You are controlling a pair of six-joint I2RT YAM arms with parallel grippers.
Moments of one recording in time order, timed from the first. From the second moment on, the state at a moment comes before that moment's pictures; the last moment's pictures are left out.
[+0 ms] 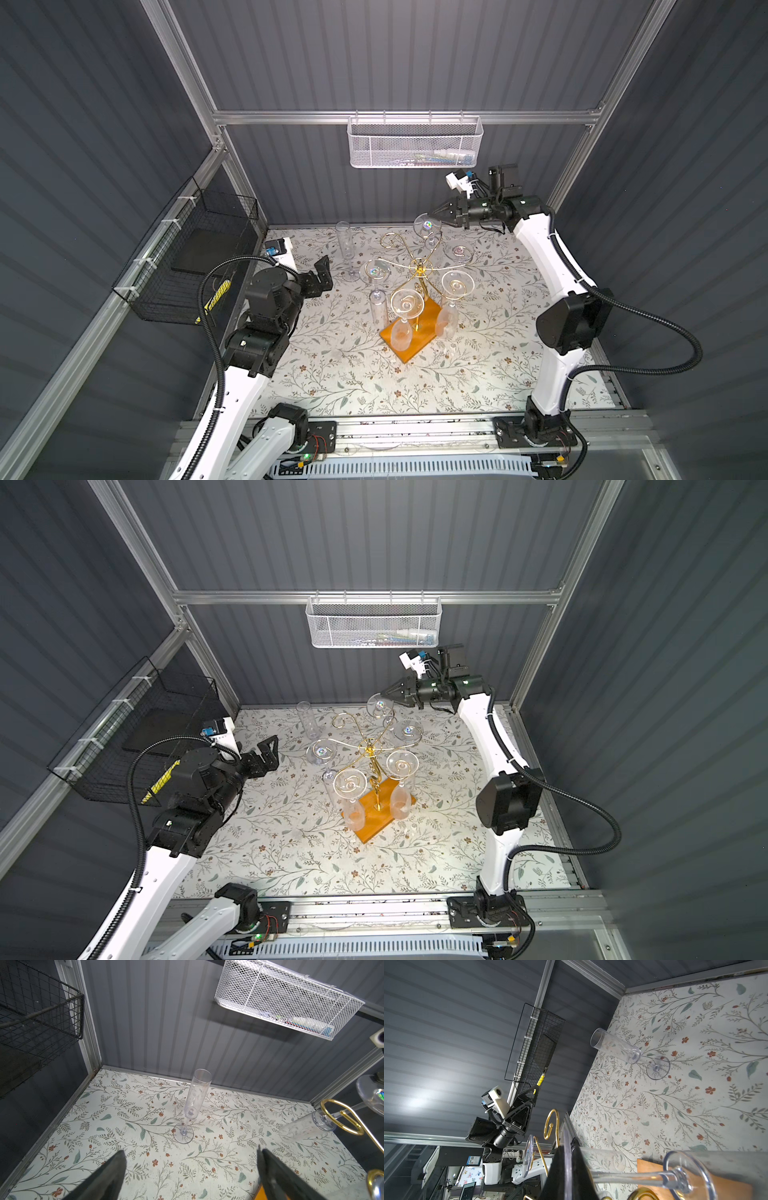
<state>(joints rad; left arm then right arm) -0.29 0.81 0.96 -0.38 -0.15 -0.28 0.23 1.96 2.10 -0.72 -1.14 0.59</state>
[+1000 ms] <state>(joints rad) -0.29 0.81 0.97 -0.40 -0.15 -0.29 0.19 1.80 1.85 -0.50 -1.17 0.75</state>
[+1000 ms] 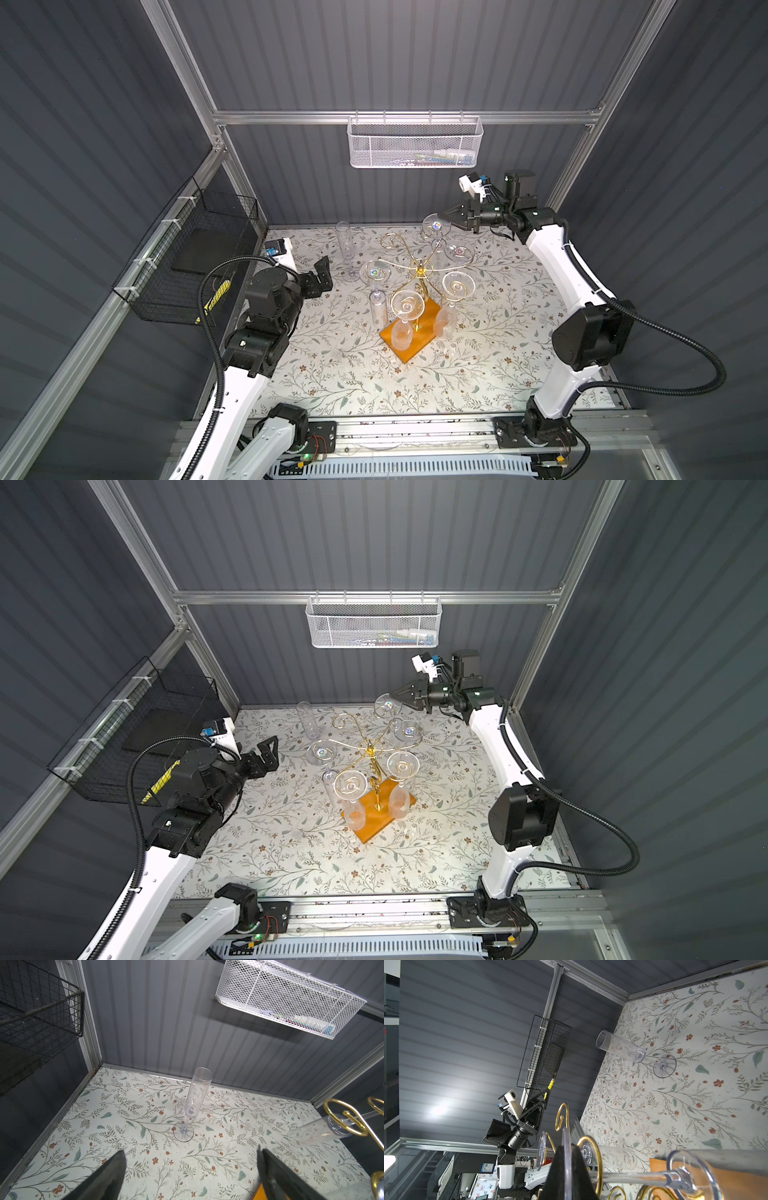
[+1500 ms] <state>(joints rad) -0.29 0.82 0.98 -0.40 -0.14 -0.30 0.23 1.72 1.80 -0.44 -1.18 0.80</state>
